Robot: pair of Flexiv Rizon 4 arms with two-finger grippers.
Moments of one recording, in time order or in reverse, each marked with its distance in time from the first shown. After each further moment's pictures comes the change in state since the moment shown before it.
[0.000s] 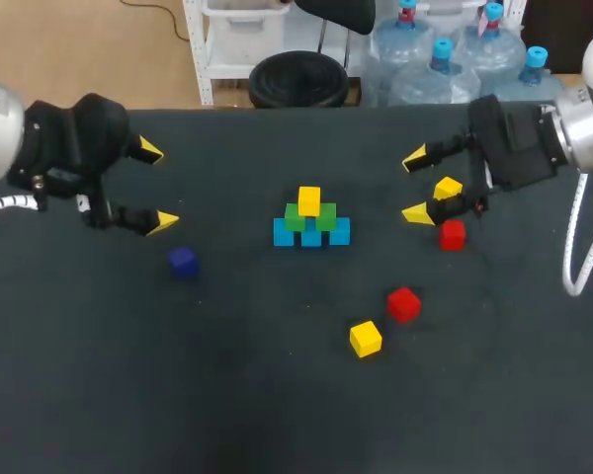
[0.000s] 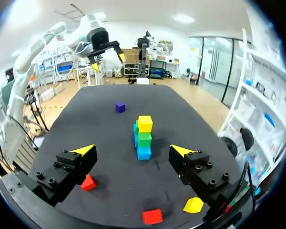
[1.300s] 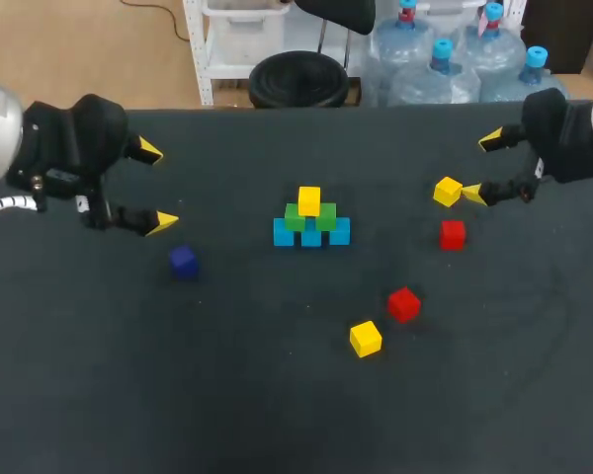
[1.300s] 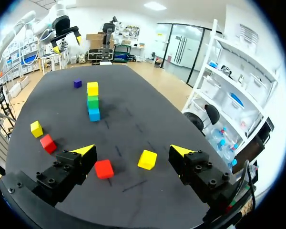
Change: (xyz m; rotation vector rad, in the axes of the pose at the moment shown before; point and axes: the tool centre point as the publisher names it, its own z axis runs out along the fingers) left arm 0.000 0.000 0.000 0.001 -0.004 0.000; right arm 0.080 -0.077 -0.068 0.336 0.155 0.107
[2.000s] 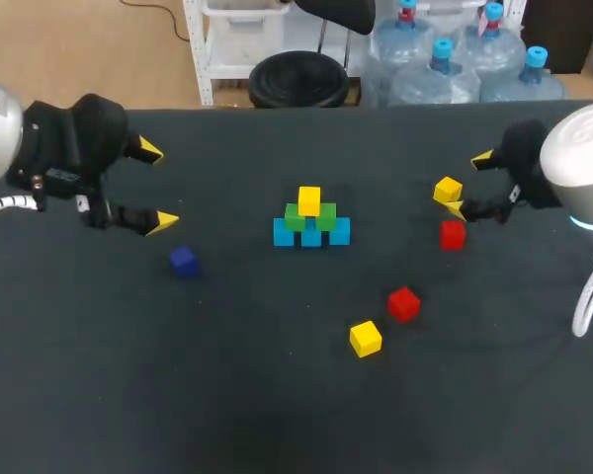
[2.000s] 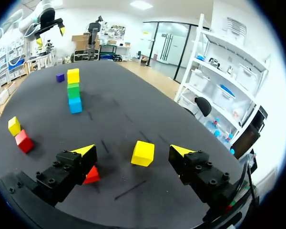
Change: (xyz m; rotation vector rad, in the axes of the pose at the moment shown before) left arm 0.000 0.000 0.000 0.000 0.000 0.000; right arm 0.033 -0.009 0.047 0.114 -0.009 0.071
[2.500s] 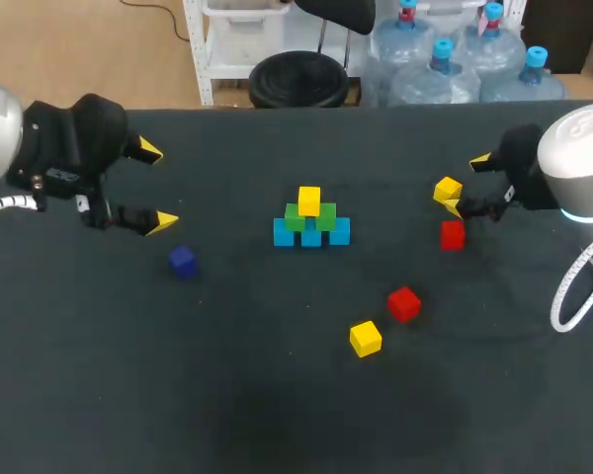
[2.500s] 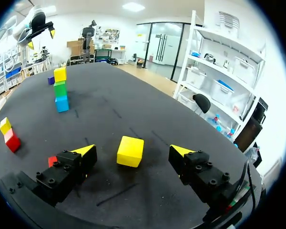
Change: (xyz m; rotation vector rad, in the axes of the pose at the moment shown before) left arm 0.000 0.000 0.000 0.000 0.001 0.000; right arm 0.014 -0.020 0.025 0.005 -0.033 0.055
